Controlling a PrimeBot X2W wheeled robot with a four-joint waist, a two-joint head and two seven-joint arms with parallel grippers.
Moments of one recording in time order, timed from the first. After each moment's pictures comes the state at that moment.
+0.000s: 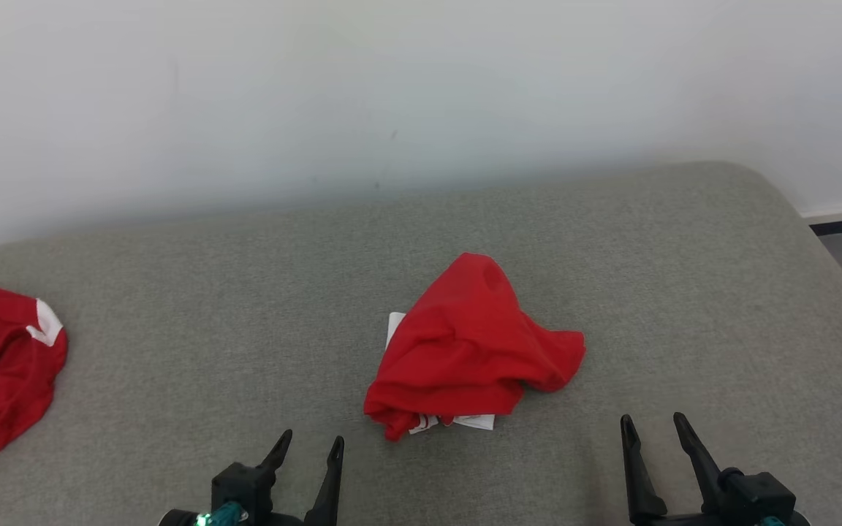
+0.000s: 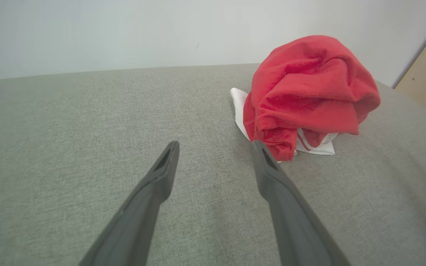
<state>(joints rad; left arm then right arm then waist) -0.13 0.06 -0.23 0.44 -0.22 -0.12 -0.18 0.02 -0.05 -0.03 0.27 0.13 0.13 -0.26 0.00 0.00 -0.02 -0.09</state>
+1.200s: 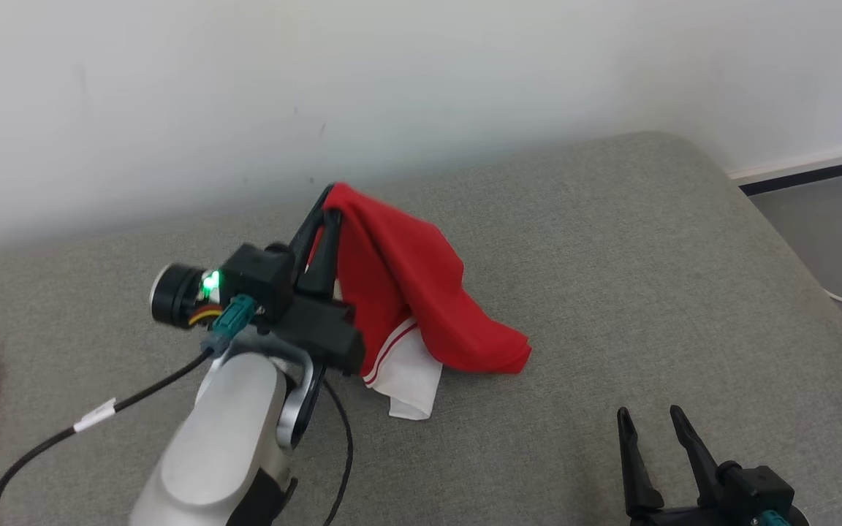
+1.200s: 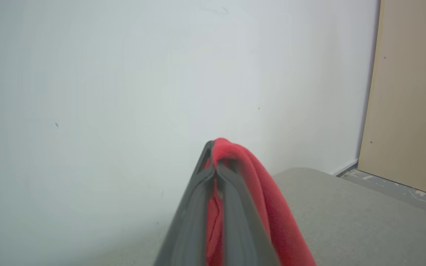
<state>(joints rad) -0.64 0.06 -0.35 0.51 -0.24 -0.06 -0.25 0.00 -0.05 -0.02 0.27 0.15 0.13 -0.26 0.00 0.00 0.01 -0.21</state>
